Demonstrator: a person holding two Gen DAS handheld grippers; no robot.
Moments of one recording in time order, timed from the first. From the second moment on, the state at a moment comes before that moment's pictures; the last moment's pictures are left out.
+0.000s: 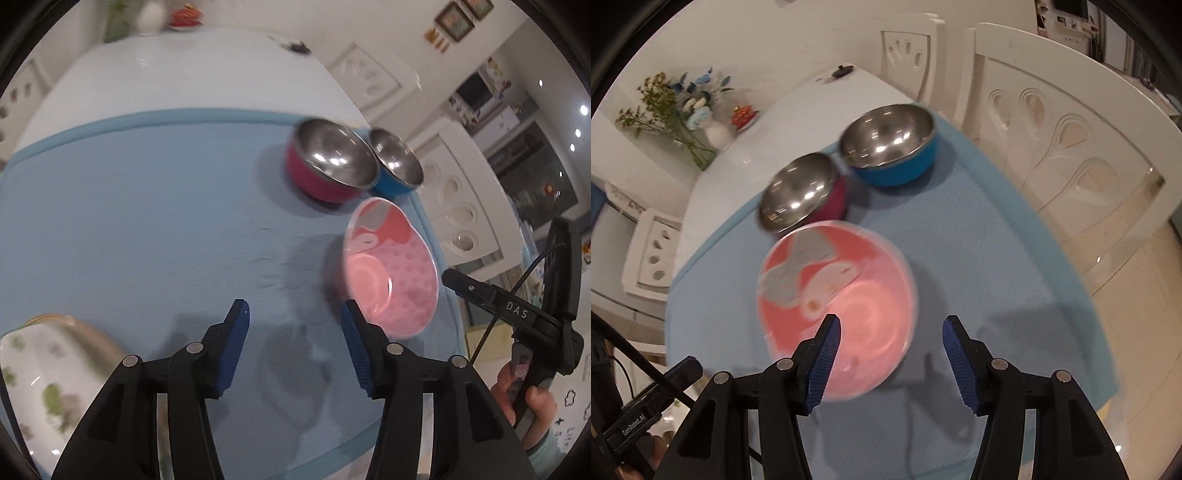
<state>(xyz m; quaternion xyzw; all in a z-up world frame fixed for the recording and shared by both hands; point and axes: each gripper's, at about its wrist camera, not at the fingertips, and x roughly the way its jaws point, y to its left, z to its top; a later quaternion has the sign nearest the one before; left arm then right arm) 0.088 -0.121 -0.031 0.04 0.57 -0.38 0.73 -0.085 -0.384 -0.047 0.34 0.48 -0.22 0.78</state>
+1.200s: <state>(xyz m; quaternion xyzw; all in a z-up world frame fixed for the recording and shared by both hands) 0.032 -0.112 -0.041 -0.01 0.58 -0.28 0.77 -0.061 -0.332 -0.056 0.23 0.54 -0.03 0.81</state>
